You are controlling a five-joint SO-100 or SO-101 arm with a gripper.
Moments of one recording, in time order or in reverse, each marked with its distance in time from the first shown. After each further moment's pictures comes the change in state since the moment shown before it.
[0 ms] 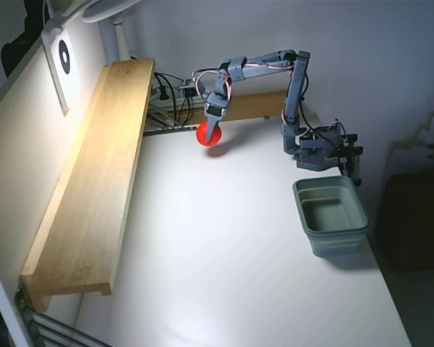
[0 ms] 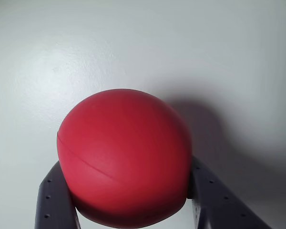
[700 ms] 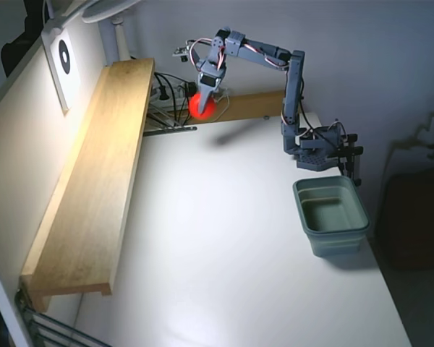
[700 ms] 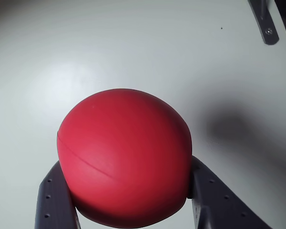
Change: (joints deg) arm 0.0 -6.7 -38.0 29.5 -0.1
